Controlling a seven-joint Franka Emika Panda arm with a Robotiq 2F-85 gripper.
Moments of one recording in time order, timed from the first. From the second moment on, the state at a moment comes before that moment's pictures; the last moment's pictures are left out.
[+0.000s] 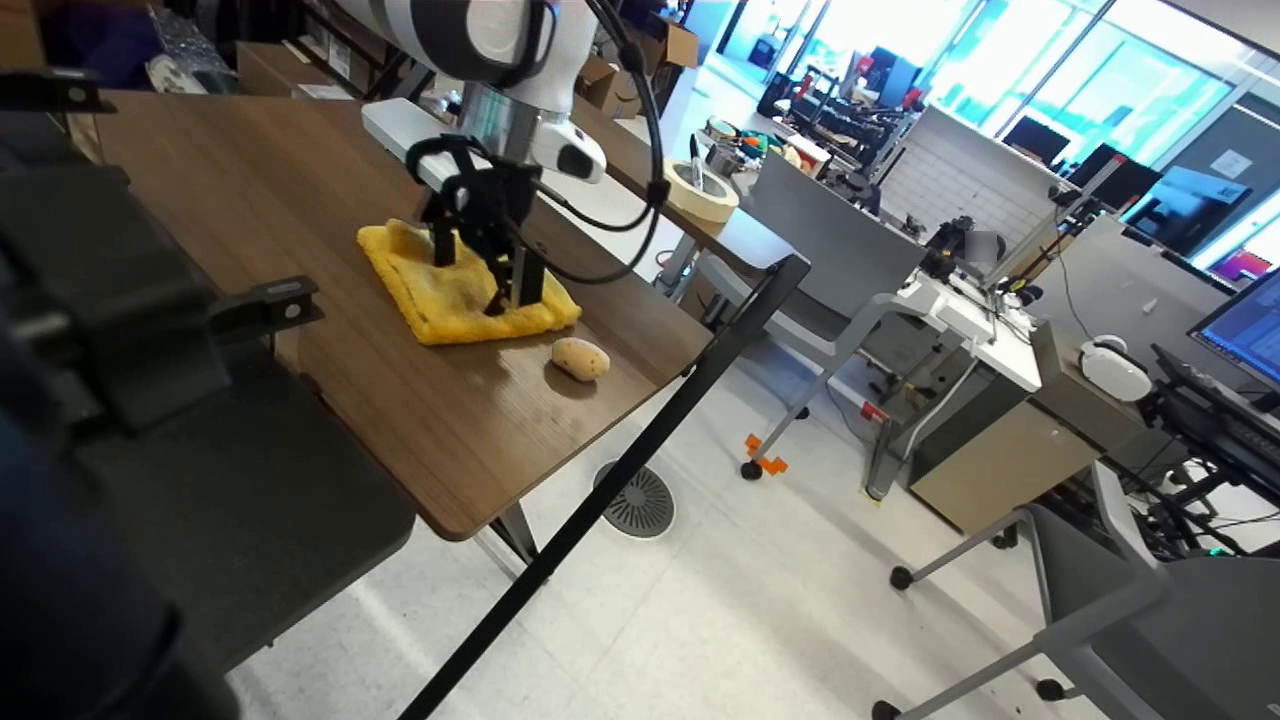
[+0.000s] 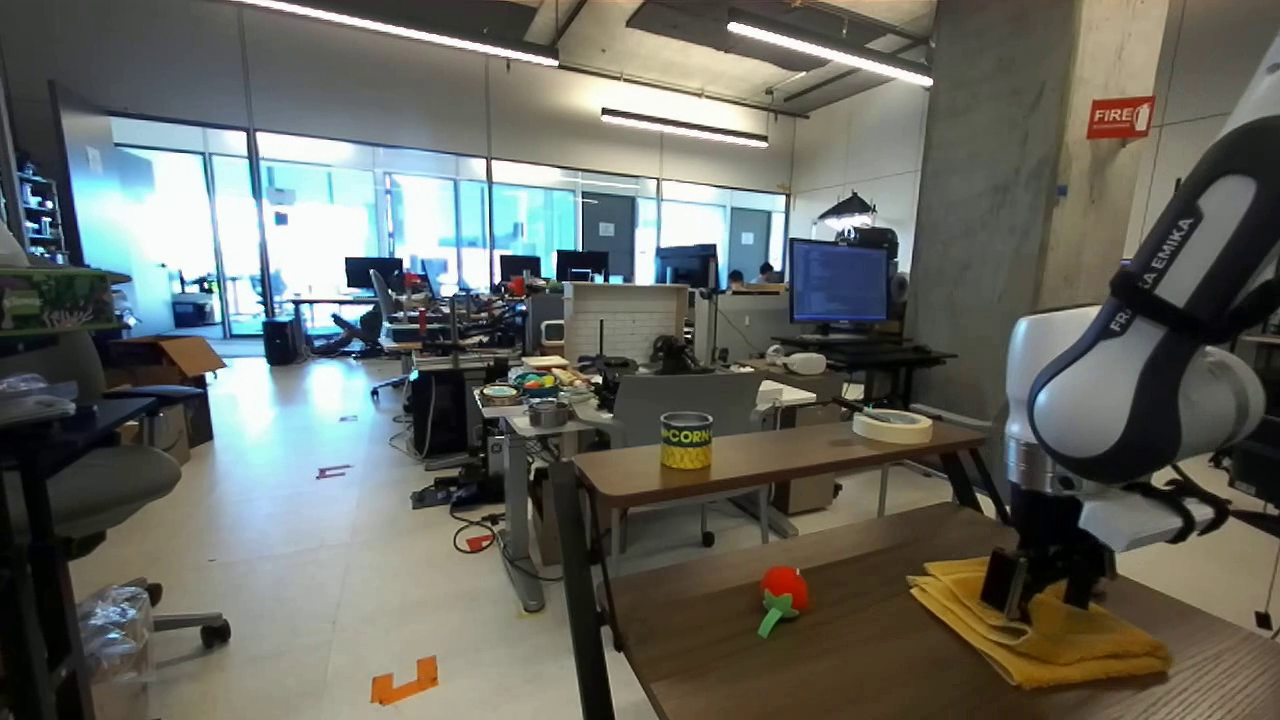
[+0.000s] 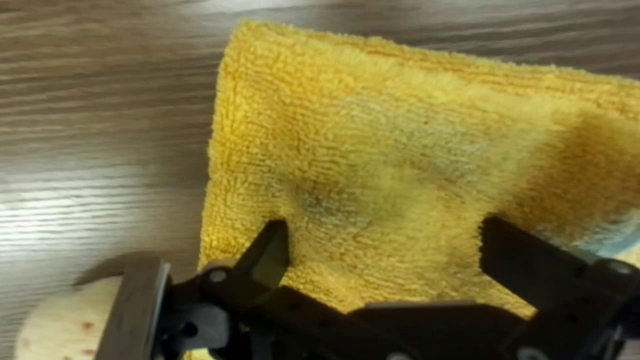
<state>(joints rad) -0.02 0.82 -0.09 -1.98 -0.06 2.75 0.02</state>
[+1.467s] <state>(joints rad) 0.01 0.80 0.09 -2.07 0.00 2.61 -0.04</state>
